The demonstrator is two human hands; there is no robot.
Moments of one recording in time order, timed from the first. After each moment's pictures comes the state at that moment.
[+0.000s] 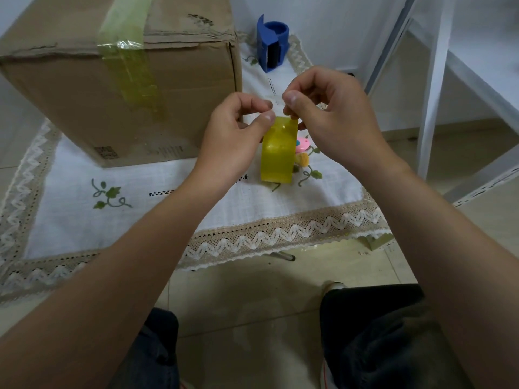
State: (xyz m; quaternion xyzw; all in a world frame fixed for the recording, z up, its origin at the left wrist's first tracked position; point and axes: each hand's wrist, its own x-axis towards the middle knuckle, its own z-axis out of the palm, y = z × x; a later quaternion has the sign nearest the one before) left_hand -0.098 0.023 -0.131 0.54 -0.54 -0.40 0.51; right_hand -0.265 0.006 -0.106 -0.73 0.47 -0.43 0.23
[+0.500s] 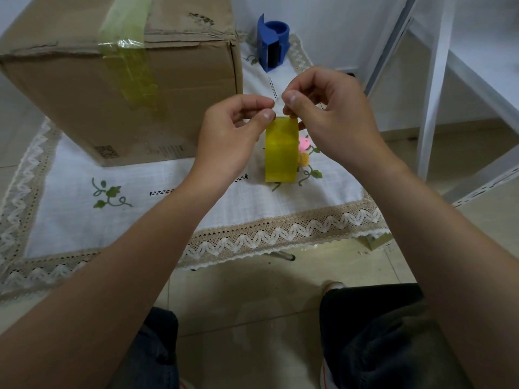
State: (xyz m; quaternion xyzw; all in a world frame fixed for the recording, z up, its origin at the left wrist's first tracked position) left_hand -0.095 0.023 -0.133 0.53 -0.55 -0.38 0.52; right_hand -0.263 0.006 -0.107 -0.73 0.47 -0.43 0.23
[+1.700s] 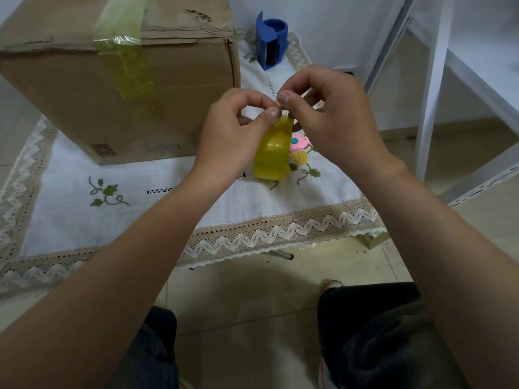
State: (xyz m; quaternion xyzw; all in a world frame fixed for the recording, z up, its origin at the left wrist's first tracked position) left_hand -0.100 0.022 -0.131 0.53 -0.61 -0.32 0.50; right_hand -0.262 0.006 -0.108 -0.76 0.46 -0.42 0.16
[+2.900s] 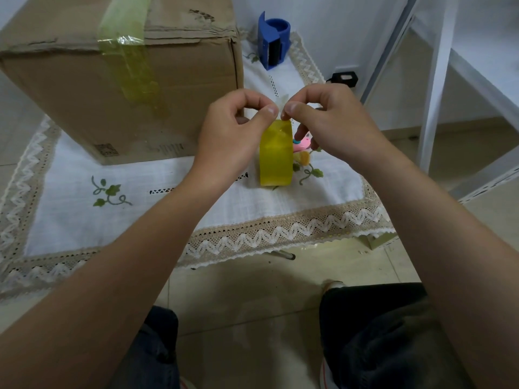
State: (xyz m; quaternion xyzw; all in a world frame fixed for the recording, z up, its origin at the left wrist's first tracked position) left_hand -0.096 0.023 -0.127 0.55 -0.58 -0.33 0.50; right_hand -0.267 -0.002 -0.108 -0.70 0.54 -0.34 0.33
